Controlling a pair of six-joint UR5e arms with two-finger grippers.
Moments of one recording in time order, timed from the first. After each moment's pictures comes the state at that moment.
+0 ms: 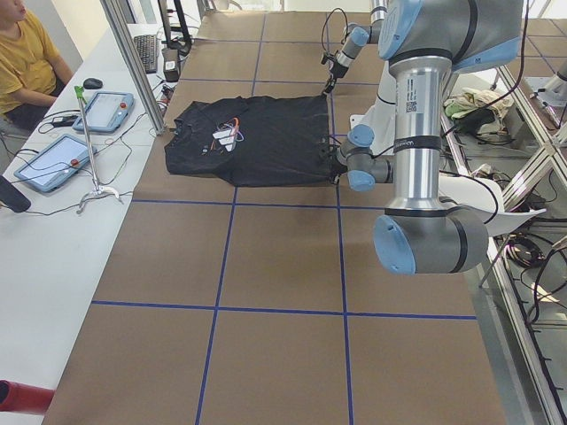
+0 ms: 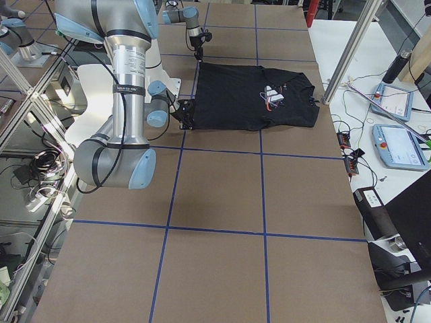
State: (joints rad) left arm -0.15 -1.48 -2.02 -2.30 -1.48 -1.35; right arm -0.01 -1.65 2.06 -1.07 1.10 1.70
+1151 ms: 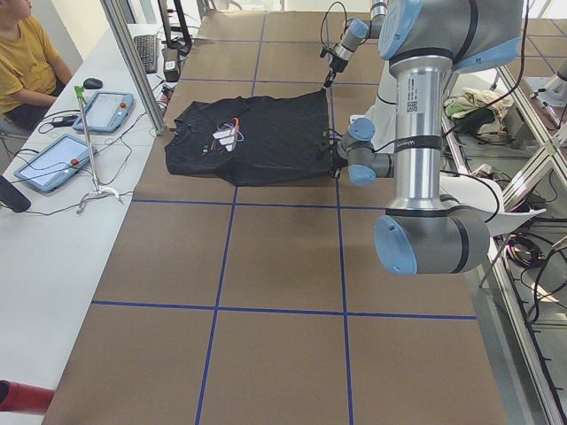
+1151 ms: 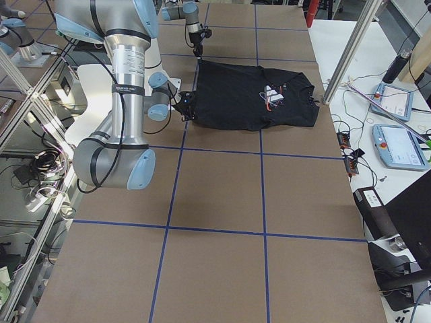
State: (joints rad) left arm -0.17 -1.47 -2.13 -2.22 -1.54 -1.29; right arm 0.05 -1.67 2.18 -1.08 1.18 1.69
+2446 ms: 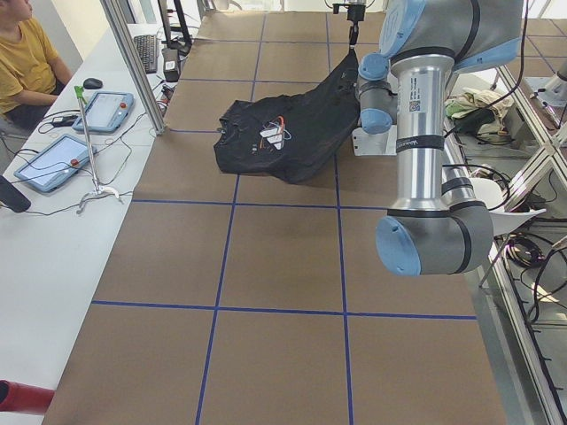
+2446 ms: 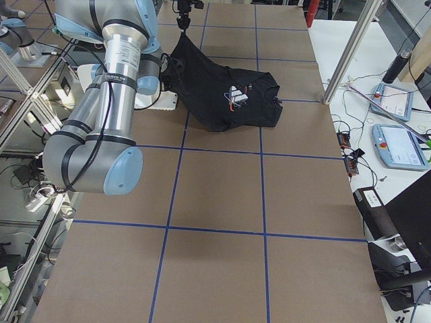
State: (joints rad) left arm -0.24 -1.50 -2.50 -1.94 -1.81 -1.22; right arm 0.11 -1.90 2.60 -1.08 1.56 1.59
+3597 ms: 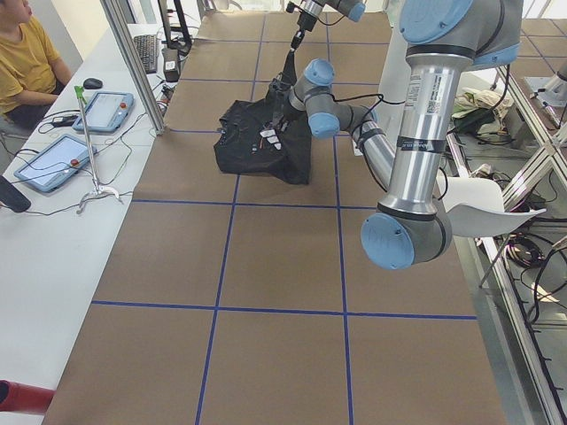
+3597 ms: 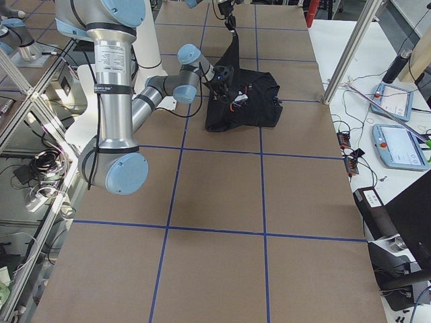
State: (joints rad) left arm -0.67 -1.75 -2.20 -1.94 -1.74 -1.02; right arm 0.57 -1.51 2.26 -1.16 1.58 1.50
